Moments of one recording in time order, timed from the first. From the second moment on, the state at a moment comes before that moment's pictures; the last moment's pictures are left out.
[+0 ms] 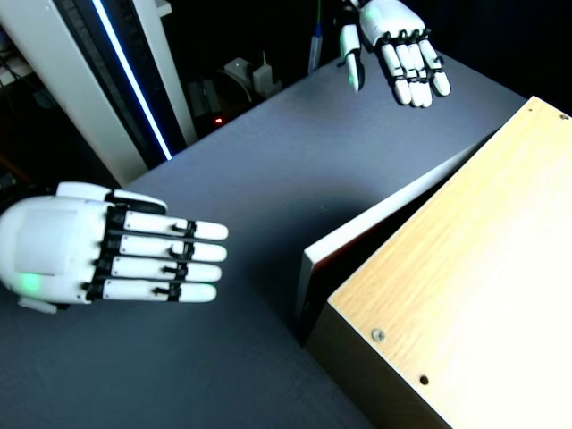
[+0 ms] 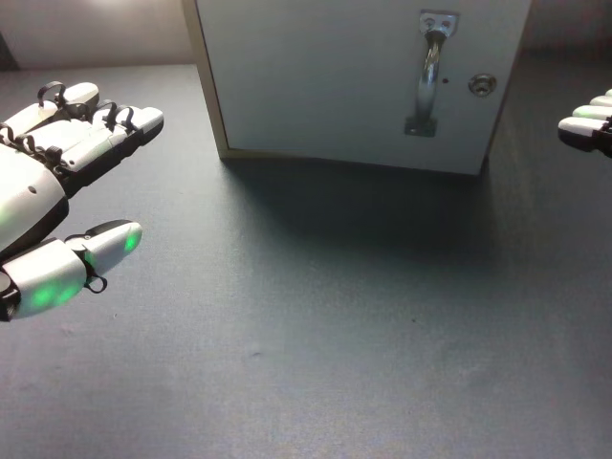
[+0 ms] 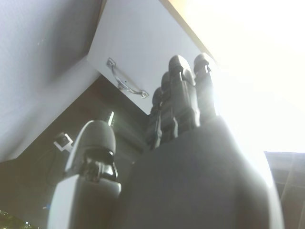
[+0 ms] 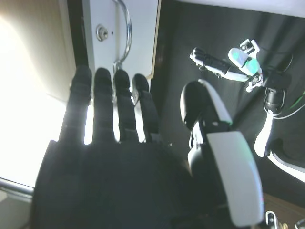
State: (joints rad) left arm 1.03 -0.80 0.97 -0.18 -1.20 0.93; right arm -1.02 -0.84 1.11 -0.04 1.17 -0.47
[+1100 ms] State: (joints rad) left arm 1.03 -0.81 0.98 -0.17 -1.20 0.92; right arm -0.85 -0.93 1.26 -0.05 1.00 -0.48
